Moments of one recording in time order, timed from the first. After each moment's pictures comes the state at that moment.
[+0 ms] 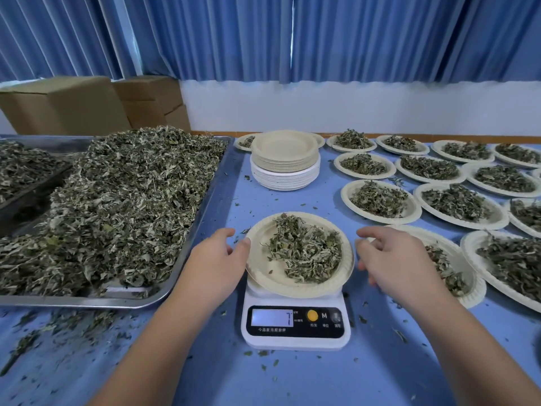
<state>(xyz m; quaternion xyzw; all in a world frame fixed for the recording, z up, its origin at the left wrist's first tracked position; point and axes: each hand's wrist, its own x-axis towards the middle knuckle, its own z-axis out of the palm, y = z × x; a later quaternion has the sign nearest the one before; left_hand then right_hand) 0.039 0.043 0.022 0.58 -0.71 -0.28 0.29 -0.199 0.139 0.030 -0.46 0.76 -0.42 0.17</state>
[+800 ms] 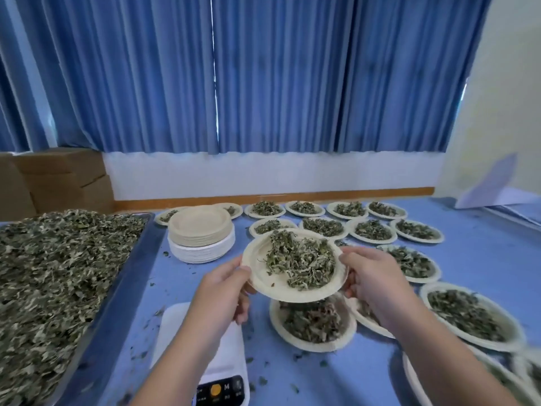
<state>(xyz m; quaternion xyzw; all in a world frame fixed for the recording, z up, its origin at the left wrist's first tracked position) -0.080 0.087 0.083 0.30 -0.60 -0.63 0.39 -0.270 0.212 0.117 -0.29 0.68 -0.63 0.23</state>
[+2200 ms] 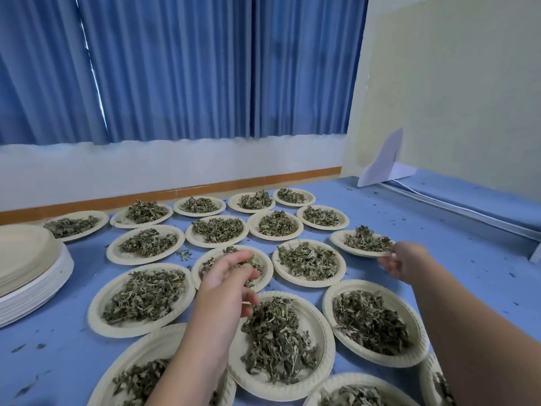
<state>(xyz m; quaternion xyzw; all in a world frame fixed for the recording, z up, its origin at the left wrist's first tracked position) -0.321 0.126 0.065 0.25 -0.58 -0.71 0.32 -0.650 0.291 0.035 0.13 0.74 -0.64 0.15</state>
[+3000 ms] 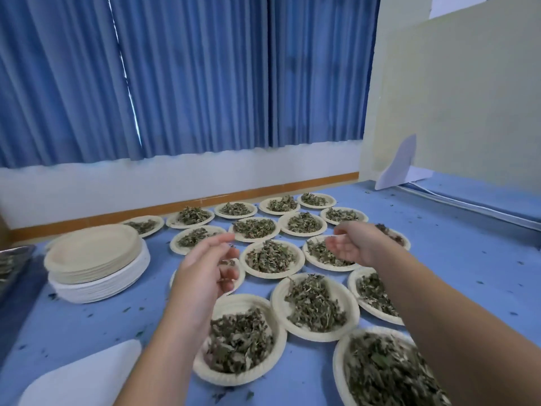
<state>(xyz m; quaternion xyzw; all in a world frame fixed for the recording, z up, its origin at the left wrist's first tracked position) -0.213 0.106 0.107 0.23 -0.56 -0.70 0.38 -0.475 0.228 0.109 -0.10 0.69 -0.66 0.29</state>
